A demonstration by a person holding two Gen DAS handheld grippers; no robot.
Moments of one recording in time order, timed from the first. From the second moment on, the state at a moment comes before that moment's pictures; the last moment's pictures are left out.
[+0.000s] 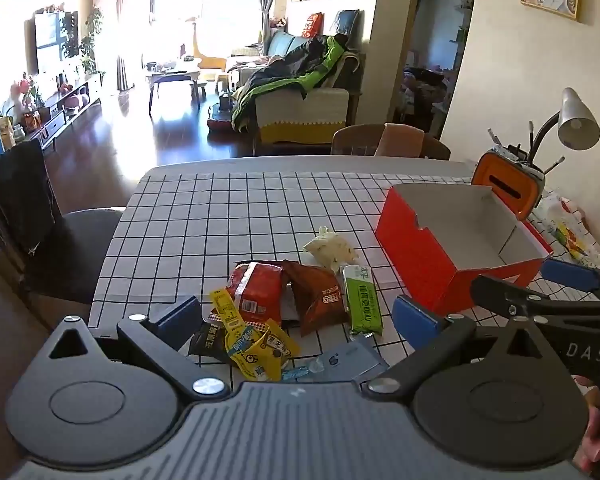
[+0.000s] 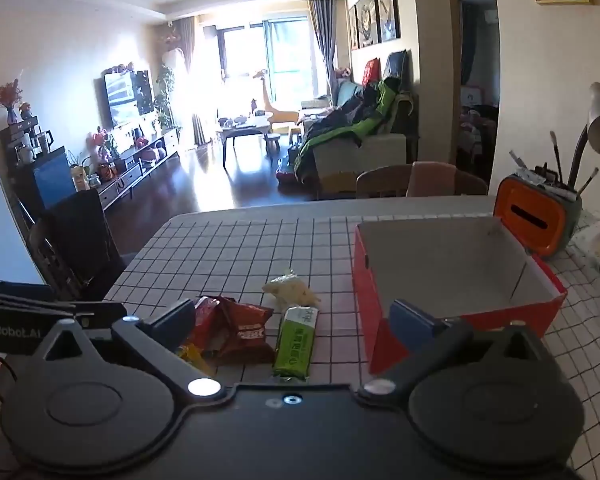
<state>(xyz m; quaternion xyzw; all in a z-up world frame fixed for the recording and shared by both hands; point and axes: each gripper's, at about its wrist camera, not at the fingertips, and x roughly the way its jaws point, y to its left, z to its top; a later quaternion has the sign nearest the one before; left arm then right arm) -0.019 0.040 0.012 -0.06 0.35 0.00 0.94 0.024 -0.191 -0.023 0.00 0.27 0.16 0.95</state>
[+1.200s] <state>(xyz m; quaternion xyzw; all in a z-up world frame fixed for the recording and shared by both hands) -0.031 0.055 0.016 -0.05 0.34 -0.02 0.94 0.016 -0.173 -0.018 0.00 0.29 0.14 0.95</state>
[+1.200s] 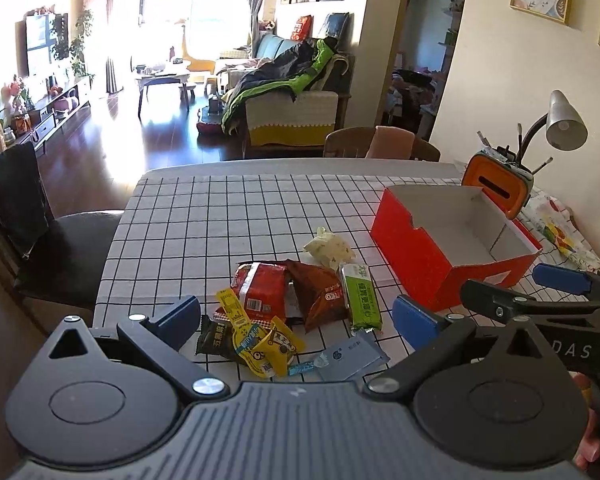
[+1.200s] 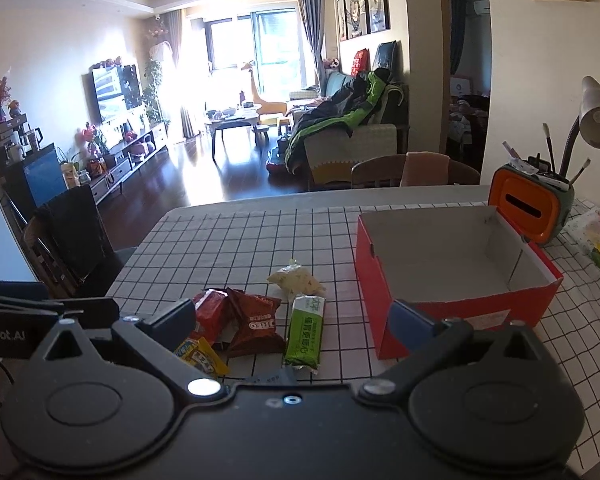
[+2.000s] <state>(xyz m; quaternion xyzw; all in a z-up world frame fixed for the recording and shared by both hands) -0.034 0.056 0.011 -0.06 0.35 -0.03 0.94 0.011 -0.168 -0.021 -0.01 0.30 0.13 0.95</state>
